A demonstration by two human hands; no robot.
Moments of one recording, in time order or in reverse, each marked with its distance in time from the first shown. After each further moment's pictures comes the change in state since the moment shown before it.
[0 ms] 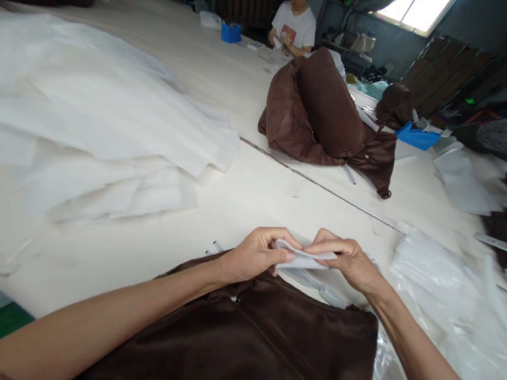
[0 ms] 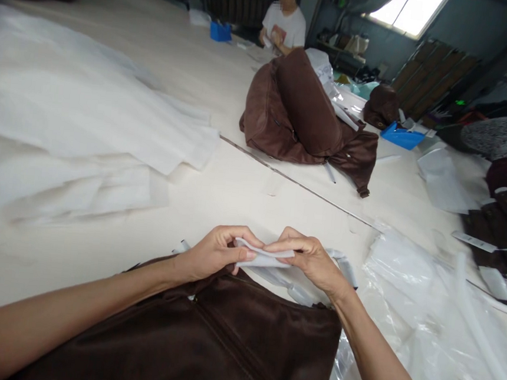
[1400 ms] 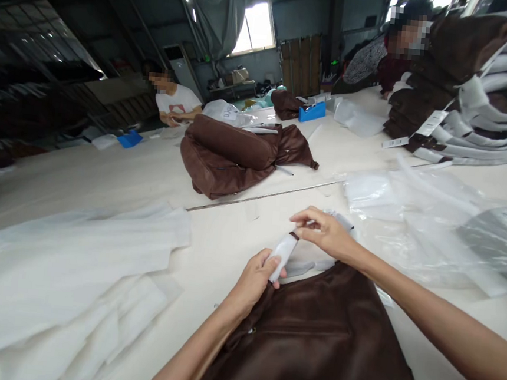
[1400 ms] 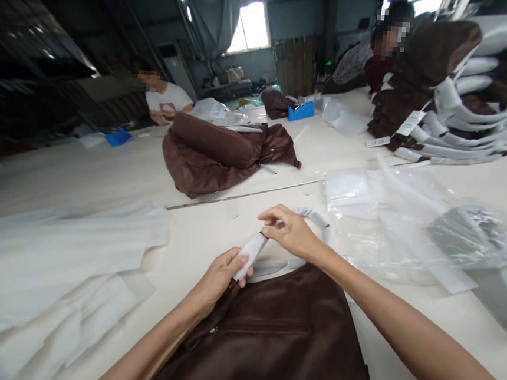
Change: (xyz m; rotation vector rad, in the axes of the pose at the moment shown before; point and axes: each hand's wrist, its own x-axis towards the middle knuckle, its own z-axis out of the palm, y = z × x) left_hand 0.007 0.017 0.014 0.477 -0.134 -0.203; right_hand -0.036 -0.010 0.031 -0.040 0.689 -0.193
